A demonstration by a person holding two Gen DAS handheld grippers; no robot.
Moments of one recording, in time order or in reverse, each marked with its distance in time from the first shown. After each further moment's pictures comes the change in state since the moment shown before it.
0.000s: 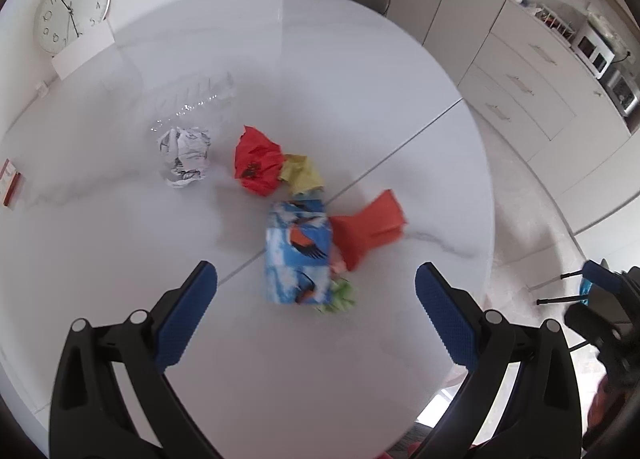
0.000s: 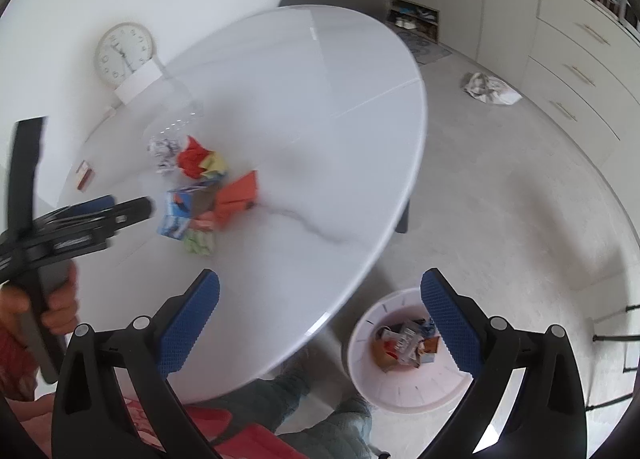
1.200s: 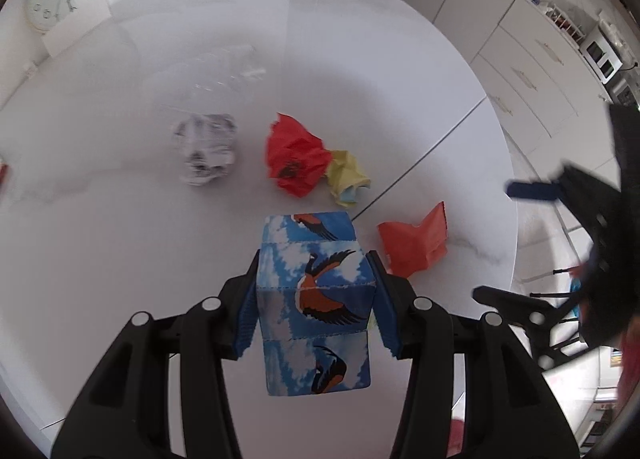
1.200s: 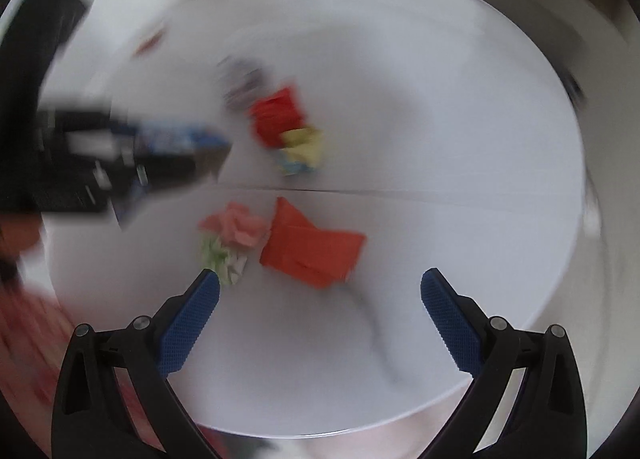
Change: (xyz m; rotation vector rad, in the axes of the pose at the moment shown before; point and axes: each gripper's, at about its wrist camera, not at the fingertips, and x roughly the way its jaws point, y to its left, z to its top) left arm 0.009 0.051 0.007 -0.031 0.059 -0.035; right arm 0.119 0.102 0.065 -0.823 0.213 0.141
